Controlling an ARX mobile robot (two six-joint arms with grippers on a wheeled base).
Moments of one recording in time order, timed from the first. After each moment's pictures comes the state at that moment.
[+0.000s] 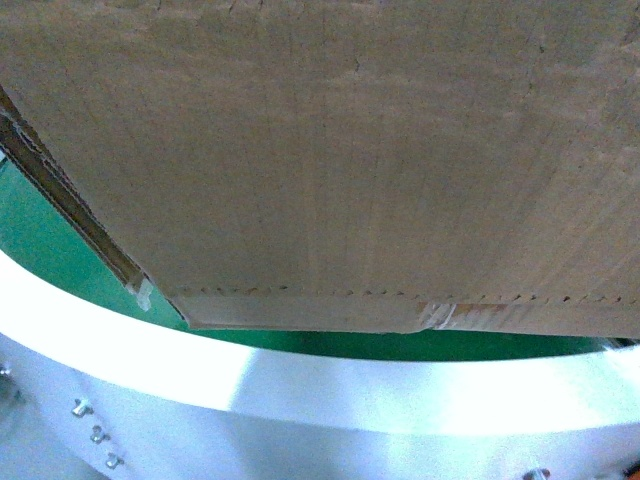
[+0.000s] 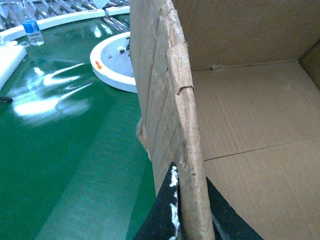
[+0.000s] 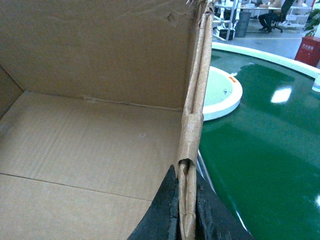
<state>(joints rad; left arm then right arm) -0.39 1.24 0.79 0.25 -0.16 -0.05 0.04 1.20 0.71 0.44 -0.11 -0.01</state>
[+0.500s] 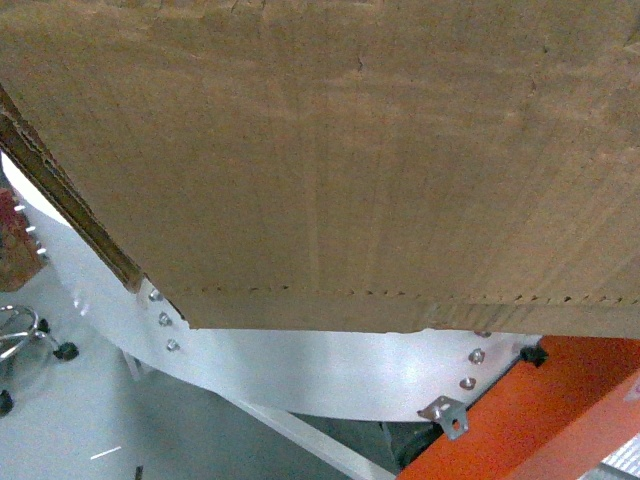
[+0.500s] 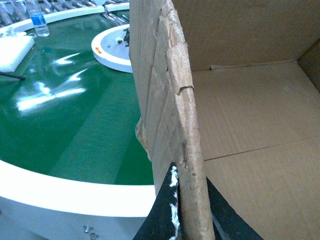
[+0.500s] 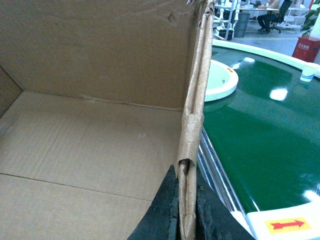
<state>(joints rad) -0.39 1.24 0.79 0.25 -0.16 -0.05 0.04 1.20 0.71 0.44 -0.11 -0.01</state>
